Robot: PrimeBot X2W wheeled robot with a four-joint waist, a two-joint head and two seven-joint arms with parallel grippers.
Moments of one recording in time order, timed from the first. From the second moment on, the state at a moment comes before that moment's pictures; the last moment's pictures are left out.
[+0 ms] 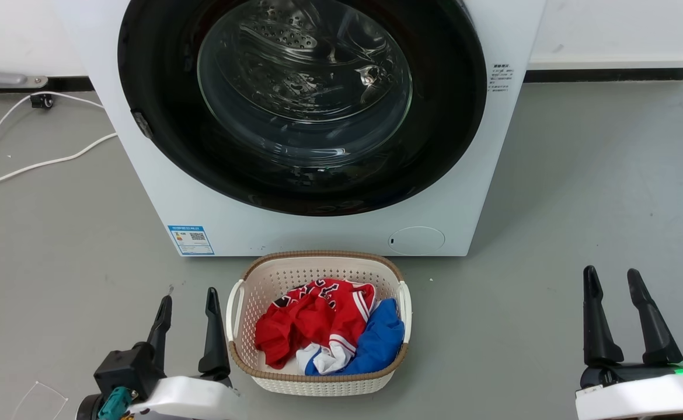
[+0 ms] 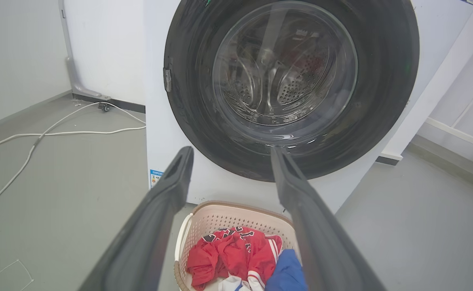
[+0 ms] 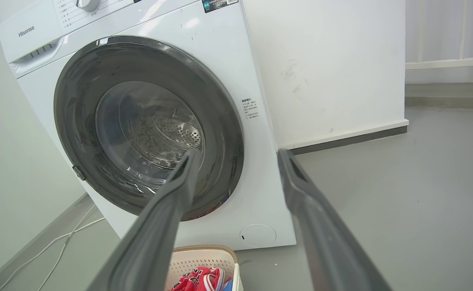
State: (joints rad) left arm 0.04 0.09 -0.12 0.04 -0.34 0.11 -0.19; right arm 0.08 -0.05 -0.05 -0.07 0.34 0.13 -0.19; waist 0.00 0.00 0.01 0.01
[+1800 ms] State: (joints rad) left arm 0.08 0.05 -0.08 0.06 -0.09 0.06 -0.26; right arm 0.13 -0.05 -0.03 -0.08 0.18 0.13 -0.26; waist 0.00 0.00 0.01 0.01
